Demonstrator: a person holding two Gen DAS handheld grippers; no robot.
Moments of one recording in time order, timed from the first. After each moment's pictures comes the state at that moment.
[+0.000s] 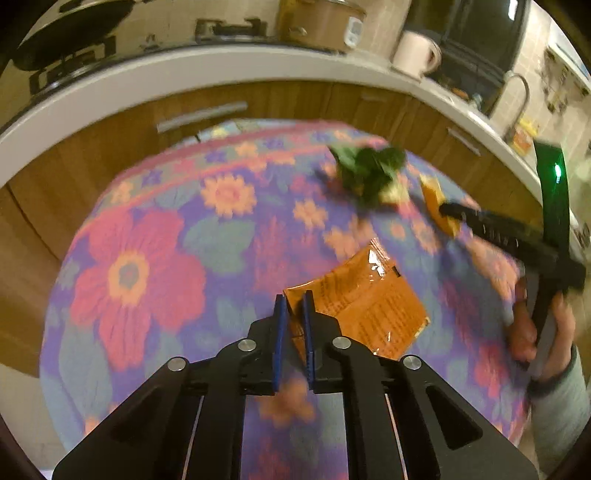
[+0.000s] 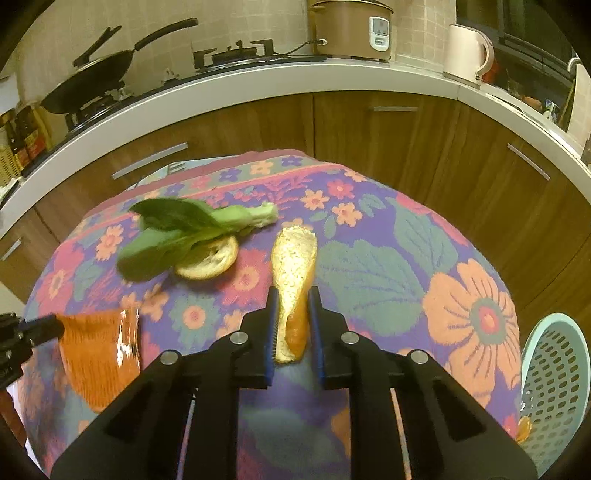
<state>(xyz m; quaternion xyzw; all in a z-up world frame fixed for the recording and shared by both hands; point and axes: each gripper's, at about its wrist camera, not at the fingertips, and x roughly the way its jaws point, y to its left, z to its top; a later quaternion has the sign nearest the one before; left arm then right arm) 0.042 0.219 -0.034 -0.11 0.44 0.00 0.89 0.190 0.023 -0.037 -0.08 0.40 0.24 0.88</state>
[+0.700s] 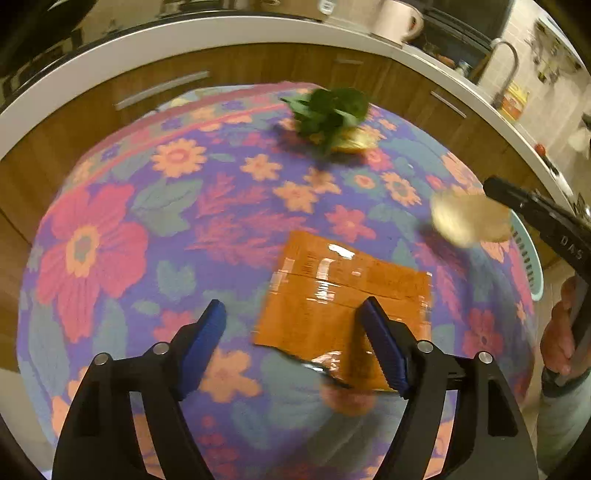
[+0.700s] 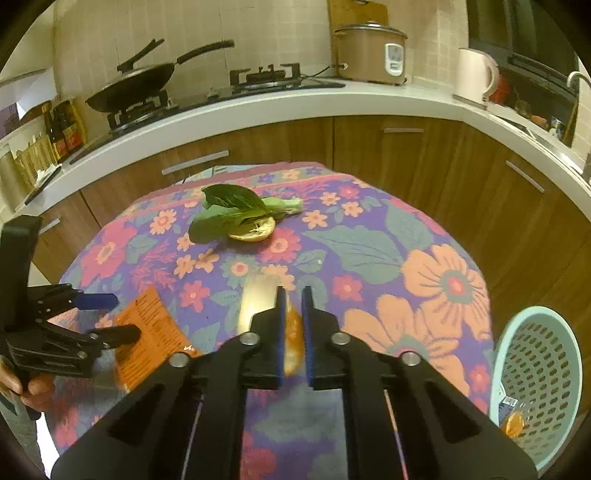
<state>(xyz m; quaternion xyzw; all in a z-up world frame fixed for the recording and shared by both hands) 0.053 0.177 -0.052 -0.09 0.48 -0.02 0.87 0.122 -0.018 0.000 -0.07 0.37 0.28 0.88</state>
